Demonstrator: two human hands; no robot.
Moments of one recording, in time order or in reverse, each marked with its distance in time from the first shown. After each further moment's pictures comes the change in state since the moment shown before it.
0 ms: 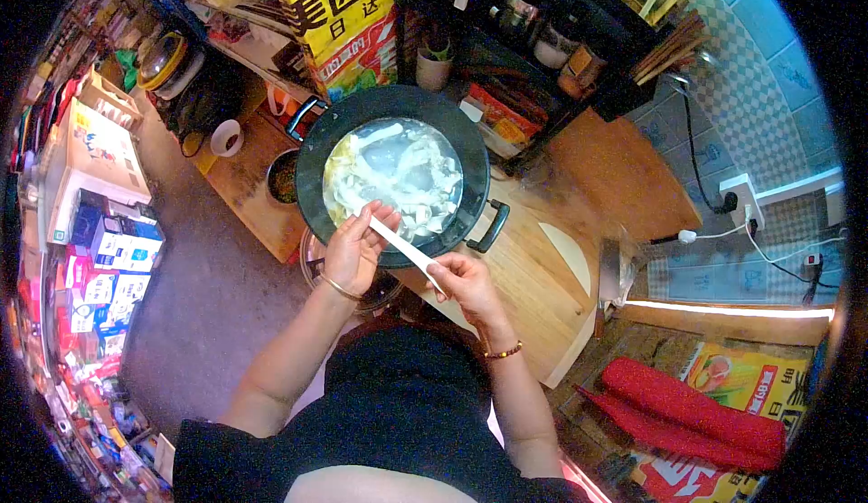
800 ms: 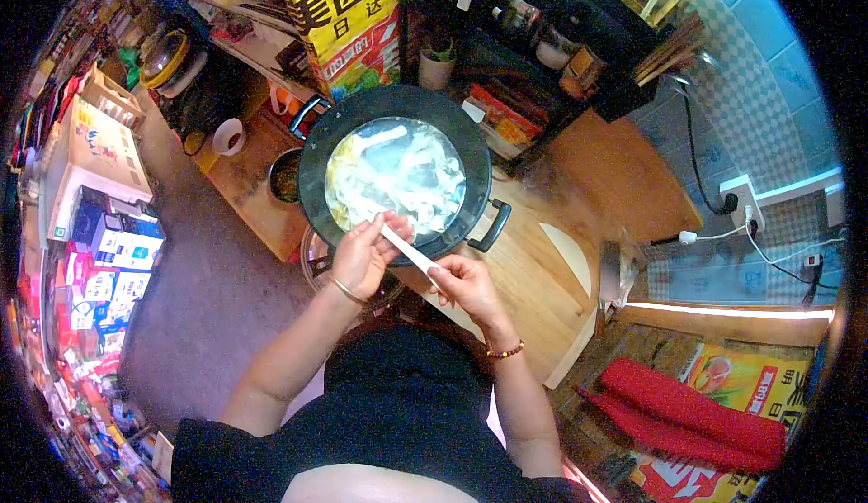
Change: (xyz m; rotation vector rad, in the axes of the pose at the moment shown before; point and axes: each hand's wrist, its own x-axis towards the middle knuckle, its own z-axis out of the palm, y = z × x) left_hand -0.004 -0.003 -0.004 0.048 -0.018 -0.106; right_hand -0.002 0.002 -0.002 -0.152 -0.010 0.029
